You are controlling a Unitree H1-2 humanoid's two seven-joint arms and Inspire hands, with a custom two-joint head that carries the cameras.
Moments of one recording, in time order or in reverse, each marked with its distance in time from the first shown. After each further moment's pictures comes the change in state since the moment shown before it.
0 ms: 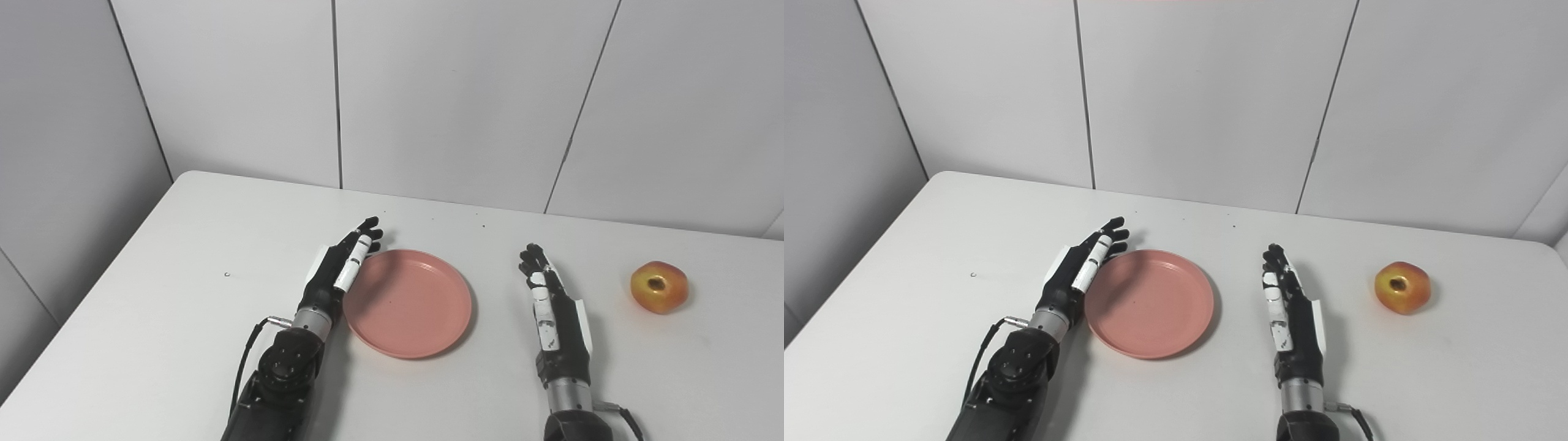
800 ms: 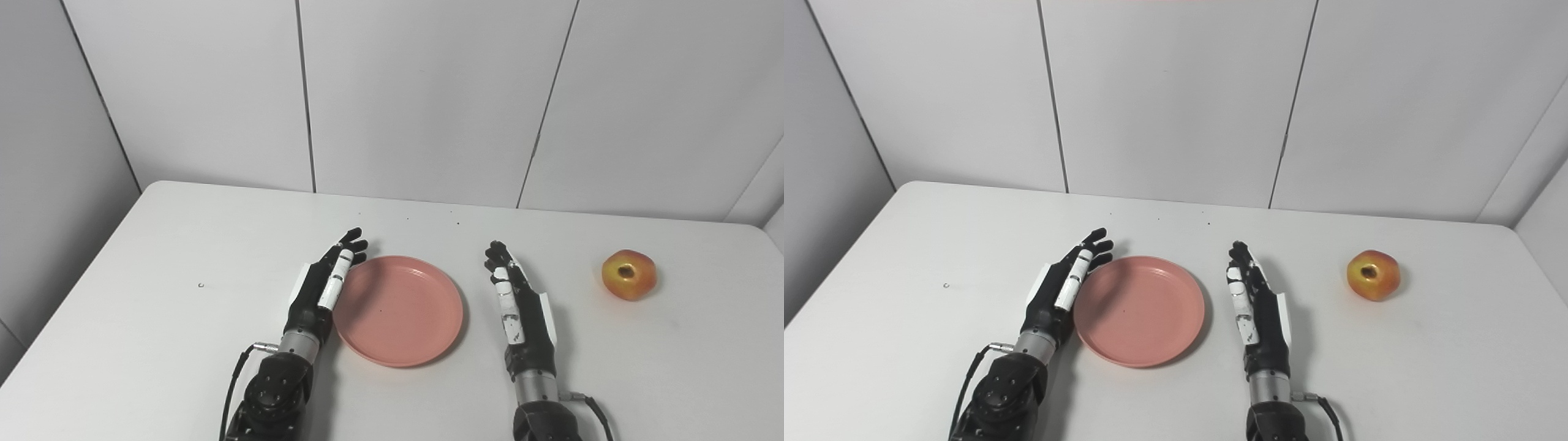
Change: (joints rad) left arm 0.043 -0.041 0.000 -0.027 -0.041 -0.024 -0.011; right arm 0.001 0.031 0.008 0.003 -0.038 0.016 -0.035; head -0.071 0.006
